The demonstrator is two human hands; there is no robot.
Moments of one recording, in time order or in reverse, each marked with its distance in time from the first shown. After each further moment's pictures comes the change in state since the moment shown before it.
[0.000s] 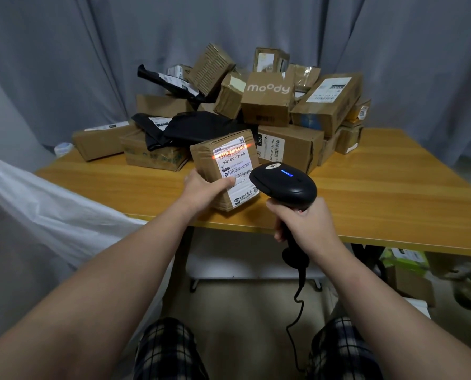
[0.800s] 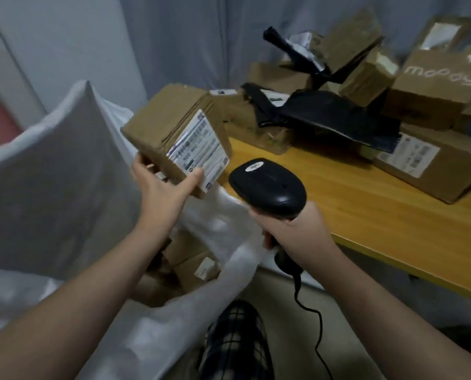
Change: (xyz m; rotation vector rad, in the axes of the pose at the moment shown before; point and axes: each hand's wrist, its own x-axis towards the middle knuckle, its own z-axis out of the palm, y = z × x) left_hand -0.071 -0.097 -0.186 -0.098 0.689 0.083; right_hand 0.015 -0.021 0.179 0.006 -0.470 0.030
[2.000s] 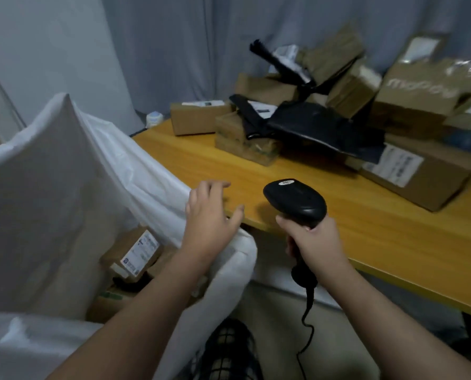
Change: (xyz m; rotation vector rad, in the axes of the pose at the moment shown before) left_hand -0.025 0.008 0.069 0.553 -0.293 0.324; right_hand 0.020 0.037 -0.029 0.002 0.234 0.098
